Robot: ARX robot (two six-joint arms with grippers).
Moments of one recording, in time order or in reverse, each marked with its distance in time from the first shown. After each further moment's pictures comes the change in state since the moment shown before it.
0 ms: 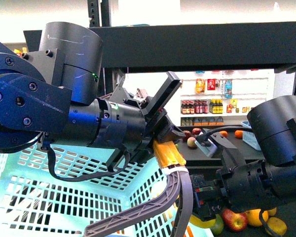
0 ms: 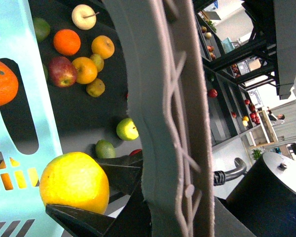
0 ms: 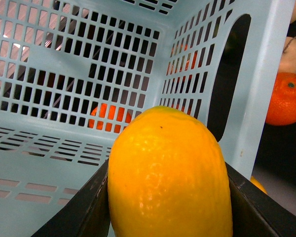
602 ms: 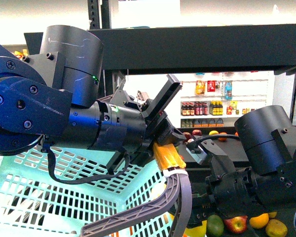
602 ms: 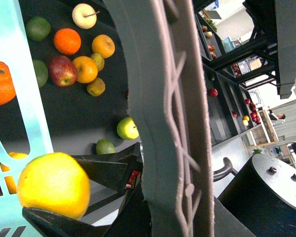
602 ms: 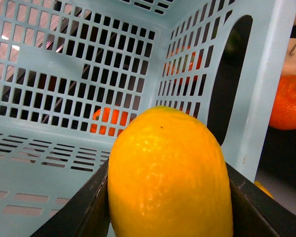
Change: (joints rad) left arm 0.000 0.000 0.000 0.000 0.000 0.000; right arm 0.035 0.037 0.014 0.036 0.031 0.024
